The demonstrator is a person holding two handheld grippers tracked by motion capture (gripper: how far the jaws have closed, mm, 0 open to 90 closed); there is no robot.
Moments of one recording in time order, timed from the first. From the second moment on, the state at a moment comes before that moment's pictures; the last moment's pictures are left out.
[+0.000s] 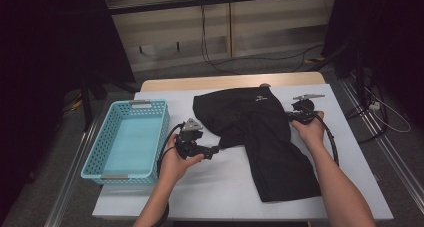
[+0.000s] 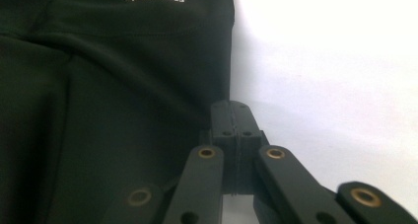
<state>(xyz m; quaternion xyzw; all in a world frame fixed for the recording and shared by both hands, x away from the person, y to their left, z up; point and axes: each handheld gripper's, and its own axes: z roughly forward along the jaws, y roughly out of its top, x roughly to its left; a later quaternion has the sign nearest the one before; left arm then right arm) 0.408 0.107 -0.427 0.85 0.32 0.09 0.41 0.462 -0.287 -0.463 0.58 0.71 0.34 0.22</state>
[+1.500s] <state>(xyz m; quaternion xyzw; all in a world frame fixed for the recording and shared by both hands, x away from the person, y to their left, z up) 0.405 0.100 -0.423 0.85 0.31 0.09 0.42 0.372 -0.322 -0.455 0.61 0.69 0.35 0.16</state>
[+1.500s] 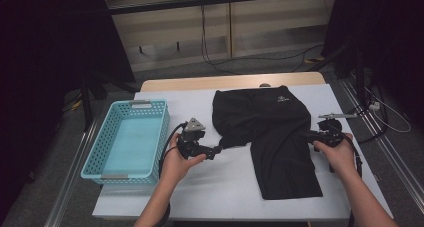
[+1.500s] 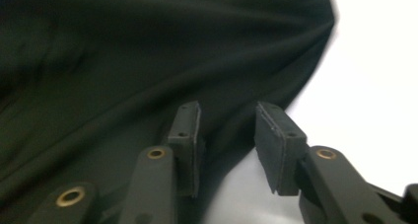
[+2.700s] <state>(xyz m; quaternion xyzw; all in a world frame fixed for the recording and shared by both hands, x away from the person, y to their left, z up) 0.401 0.098 -0.416 0.85 0.30 0.09 0.43 0.303 -0.344 -0.451 0.60 0.72 0.30 0.19</state>
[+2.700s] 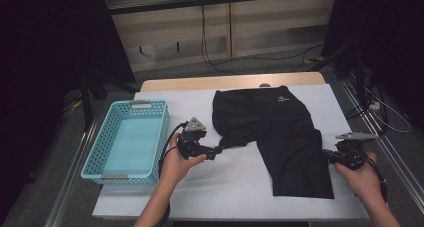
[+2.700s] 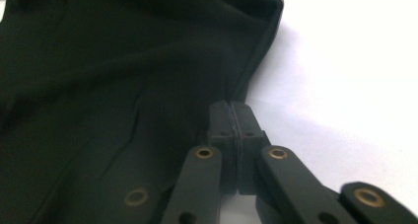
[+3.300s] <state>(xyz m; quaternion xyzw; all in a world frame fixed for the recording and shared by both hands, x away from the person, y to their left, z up) 0.396 0.100 -0.413 0.85 0.29 0.09 0.43 0.293 -0.293 -0.435 0.53 0.75 0.31 0.23</state>
